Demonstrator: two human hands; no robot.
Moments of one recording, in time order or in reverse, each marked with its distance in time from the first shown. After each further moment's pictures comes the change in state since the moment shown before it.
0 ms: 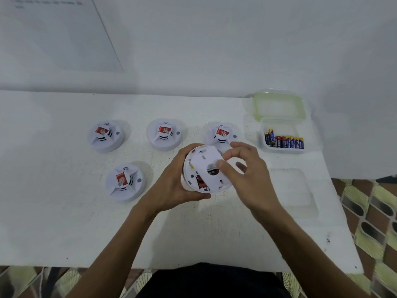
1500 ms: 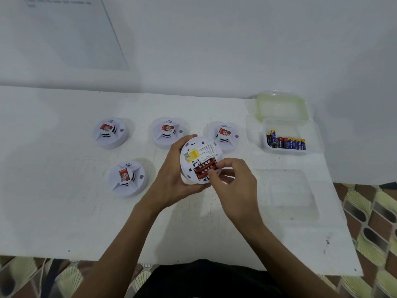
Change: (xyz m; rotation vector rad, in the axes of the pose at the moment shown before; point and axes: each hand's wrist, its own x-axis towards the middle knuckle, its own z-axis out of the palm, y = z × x) left_hand -0.001 -0.004 0.004 0.045 0.175 0.061; right_hand -0.017 0.016 0.034 -0.005 0.165 0.014
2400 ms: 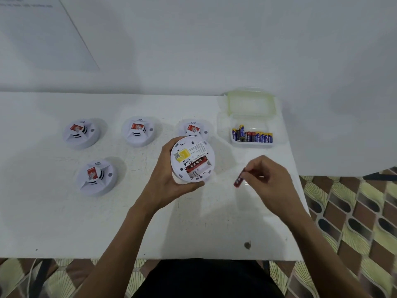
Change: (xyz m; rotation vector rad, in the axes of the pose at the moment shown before) left_hand 0.003 0.040 0.061 -0.085 0.009 -0.046; right_hand 0.020 0.044 -0.155 -0.124 -0.143 -0.061
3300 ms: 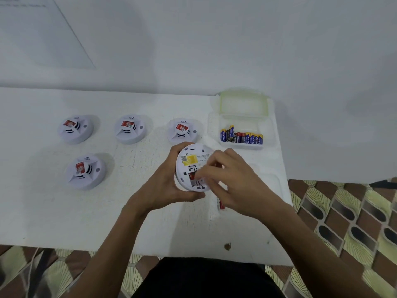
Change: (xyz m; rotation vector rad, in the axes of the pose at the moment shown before) left_hand 0.005 0.042 0.036 0.008 -0.218 -0.104; right_hand 0.015 -0.015 -0.009 -0.519 -0.301 -0.759
